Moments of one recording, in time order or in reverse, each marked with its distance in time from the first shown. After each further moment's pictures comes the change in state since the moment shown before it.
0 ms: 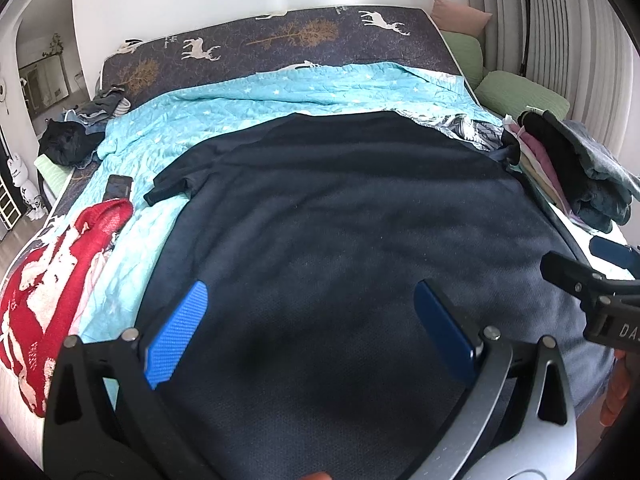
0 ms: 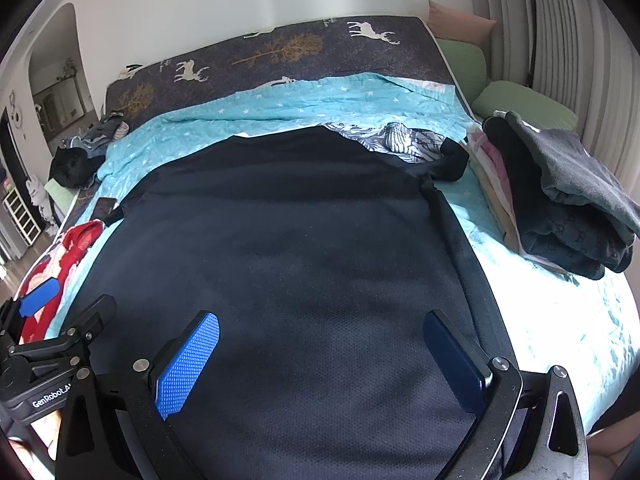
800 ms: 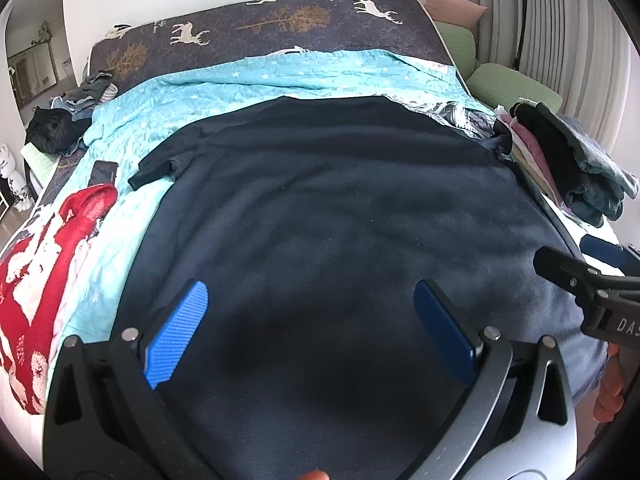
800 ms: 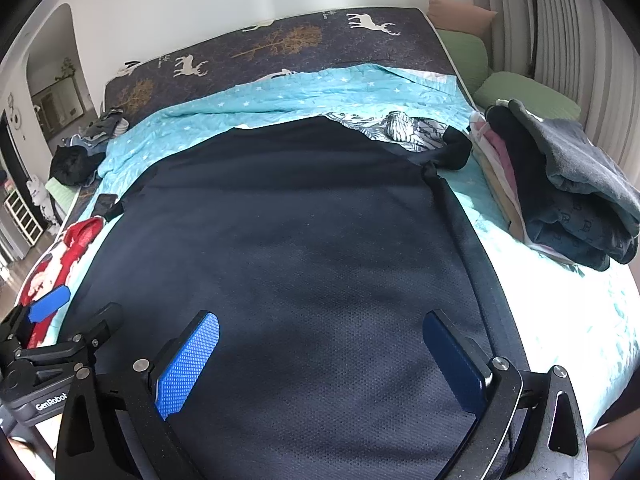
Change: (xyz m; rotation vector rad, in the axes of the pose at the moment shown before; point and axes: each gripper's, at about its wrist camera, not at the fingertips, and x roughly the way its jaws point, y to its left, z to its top) left arm 0.008 0.000 -0.007 0.036 0.068 -0.013; right arm 0.007 -0.001 -0.003 0.012 0.028 0.011
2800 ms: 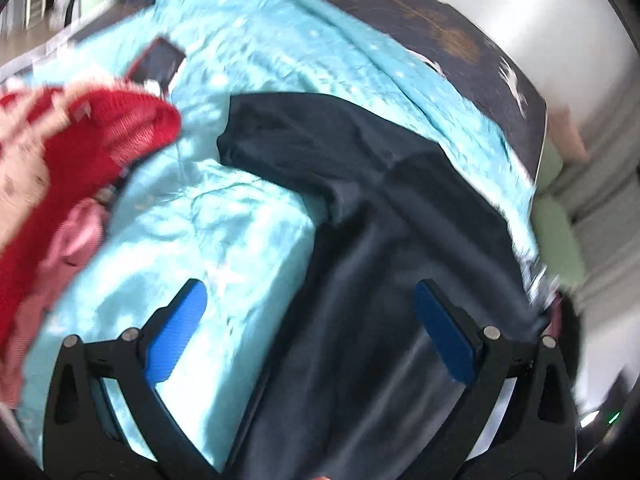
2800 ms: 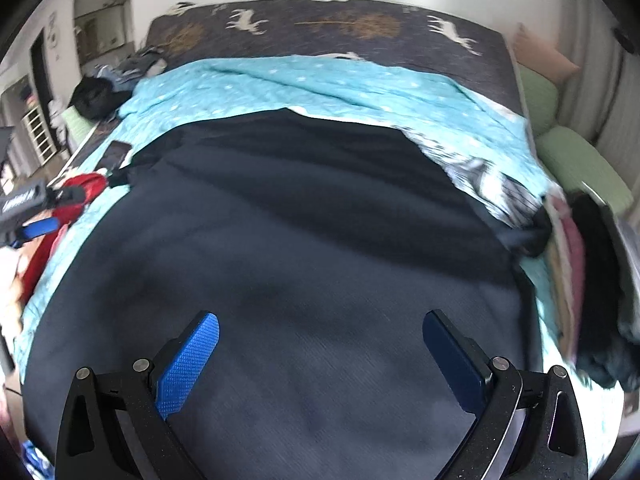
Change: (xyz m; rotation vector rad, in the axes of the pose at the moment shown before) left arm 0.126 0.230 0.072 -0.662 0.158 -0.131; right arm 0.078 0.080 0.070 -0.291 0.072 0.023
